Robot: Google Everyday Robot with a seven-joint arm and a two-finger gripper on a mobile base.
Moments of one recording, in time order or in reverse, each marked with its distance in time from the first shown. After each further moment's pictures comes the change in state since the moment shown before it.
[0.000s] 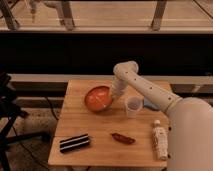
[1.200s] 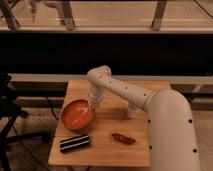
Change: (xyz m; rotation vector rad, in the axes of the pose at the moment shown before) arm -0.083 -0.107 0.051 -0.003 -0.197 -0.491
